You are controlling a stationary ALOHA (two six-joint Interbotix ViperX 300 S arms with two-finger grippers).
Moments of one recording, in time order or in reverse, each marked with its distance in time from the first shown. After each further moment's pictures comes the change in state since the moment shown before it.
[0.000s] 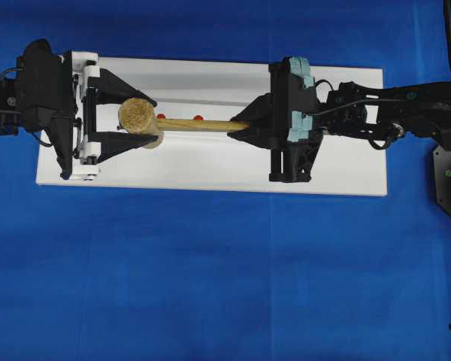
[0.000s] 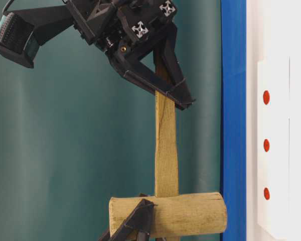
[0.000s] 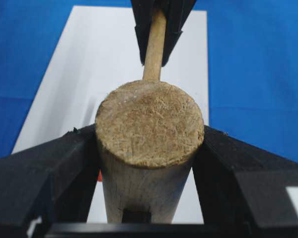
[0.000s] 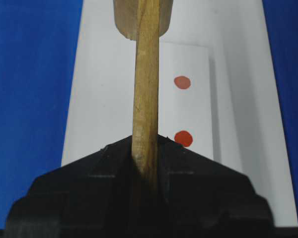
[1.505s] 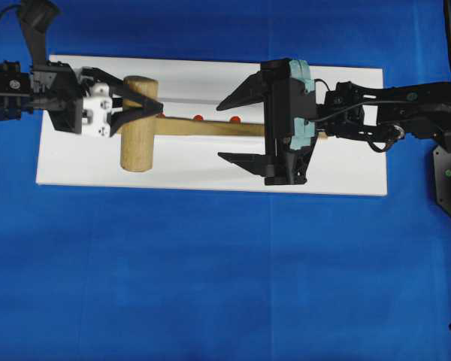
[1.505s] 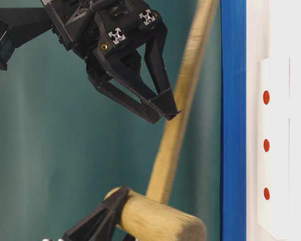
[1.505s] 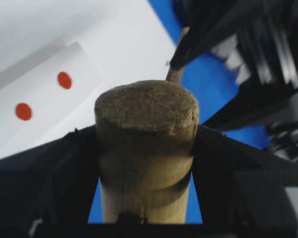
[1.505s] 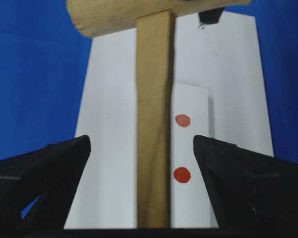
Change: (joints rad) left arm 0.061 -0.017 -0.044 -0.003 0.087 -0.986; right arm 0.023 -0.006 -0.041 -0.025 -0.011 -0.021
